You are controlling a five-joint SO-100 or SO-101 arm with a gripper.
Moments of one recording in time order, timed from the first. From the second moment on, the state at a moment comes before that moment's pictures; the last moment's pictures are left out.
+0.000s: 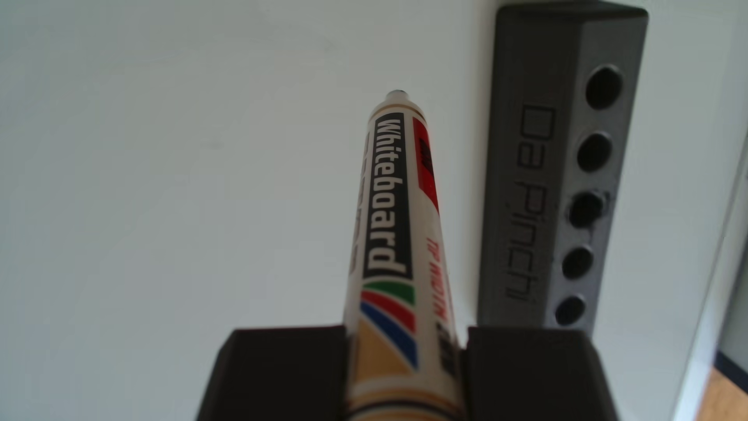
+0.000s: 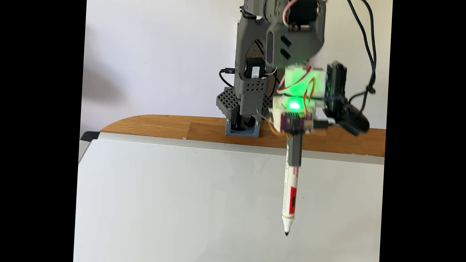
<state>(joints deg) -11.5 87.3 72.3 92.4 -76.6</state>
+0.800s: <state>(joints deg) -10.3 80.0 72.1 85.8 -78.2</state>
